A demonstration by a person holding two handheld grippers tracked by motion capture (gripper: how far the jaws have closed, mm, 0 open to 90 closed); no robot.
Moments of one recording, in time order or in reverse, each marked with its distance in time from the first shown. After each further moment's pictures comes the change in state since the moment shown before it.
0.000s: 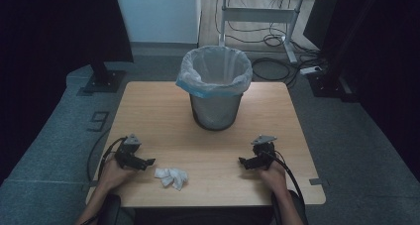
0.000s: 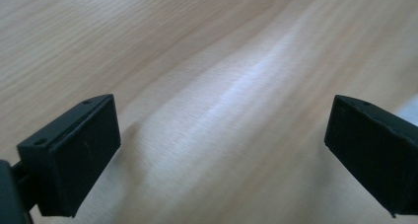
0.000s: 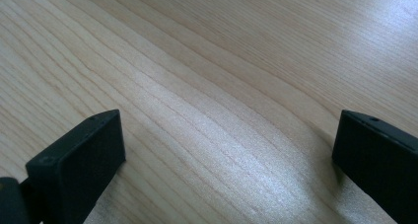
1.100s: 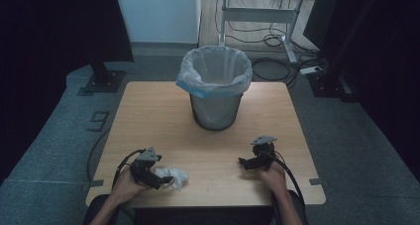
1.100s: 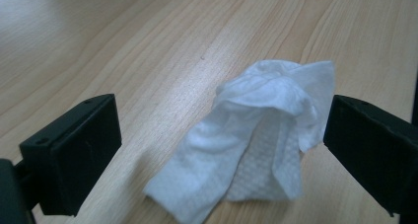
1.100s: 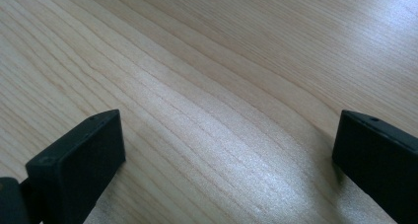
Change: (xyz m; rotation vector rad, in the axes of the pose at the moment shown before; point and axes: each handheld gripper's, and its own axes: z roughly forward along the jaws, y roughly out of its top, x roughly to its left) left arm -0.082 0.016 0.006 -0.034 -0.194 0.163; right arm 0.002 0.000 -0.001 0.001 0.001 0.001
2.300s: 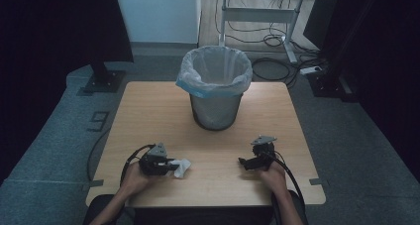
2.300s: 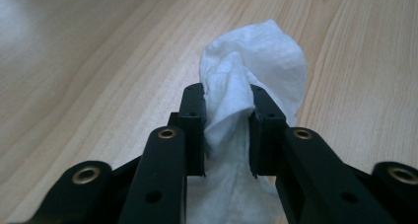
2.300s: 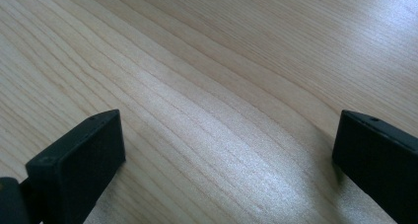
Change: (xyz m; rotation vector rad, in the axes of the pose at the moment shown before) left arm 0.011 0.022 0.016 0.019 -0.035 0.054; right arm 0.000 0.000 0.000 0.000 0.000 0.000
